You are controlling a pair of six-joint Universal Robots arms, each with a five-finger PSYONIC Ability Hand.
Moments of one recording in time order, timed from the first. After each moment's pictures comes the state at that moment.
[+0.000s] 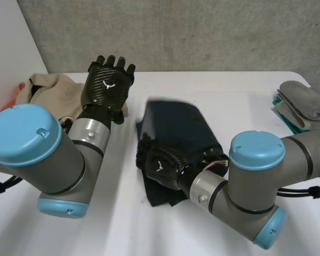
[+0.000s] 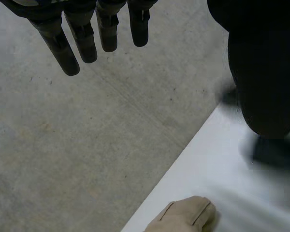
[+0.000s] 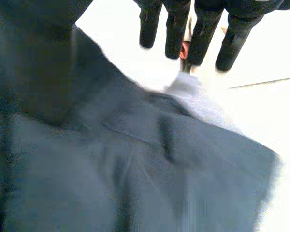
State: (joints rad) left arm 4.11 -1.91 -1.58 3.65 -1.71 3.69; right arm 2.22 -0.99 1.53 -0.24 1.09 1.89; left_hand 0.20 0.21 0.21 0.20 0.05; right_hand 0.34 0.35 0.36 0.36 0.20
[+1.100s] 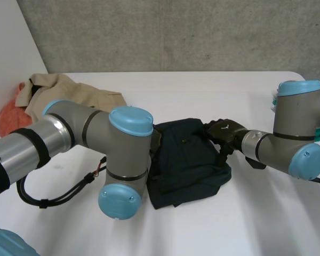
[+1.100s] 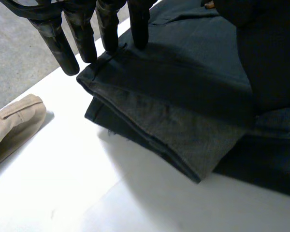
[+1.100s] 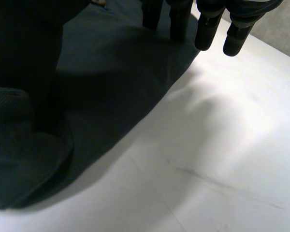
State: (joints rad) left arm 3.94 -2.46 -0.95 2.97 -1.88 3.36; right arm 1.88 -0.75 1.06 0.29 1.16 2.67; left_hand 0.20 0.21 0.21 0.21 0.05; right_hand 0.18 0.18 0.20 0.20 0.05
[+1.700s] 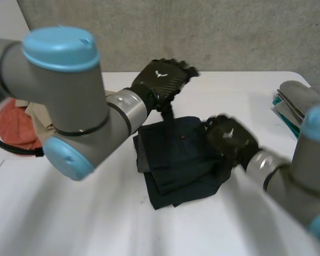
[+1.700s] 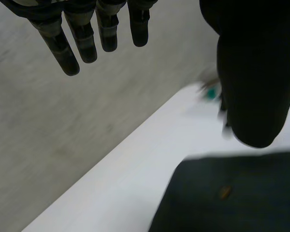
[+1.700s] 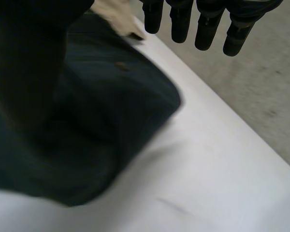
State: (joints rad) left arm 4.02 -2.16 -0.94 2.99 -1.45 3.38; right arm 1.94 -1.22 1.64 -0.08 1.26 2.65; left_hand 0.20 0.21 0.21 0.21 0.05; right_hand 0.17 0.17 0.20 0.20 0.05
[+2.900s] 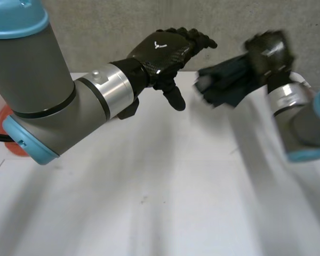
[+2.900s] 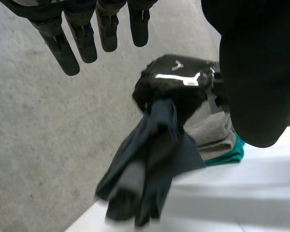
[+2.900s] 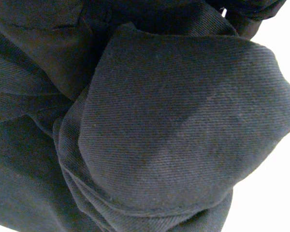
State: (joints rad) left arm 4.10 -2.01 -0.97 3.03 -1.15 3.25; right arm 1.82 -1.04 1.40 -0.76 1.37 2.71; left_hand 0.20 0.21 0.21 0.21 0.05; right_hand 1.04 1.16 1.16 1.20 0.90
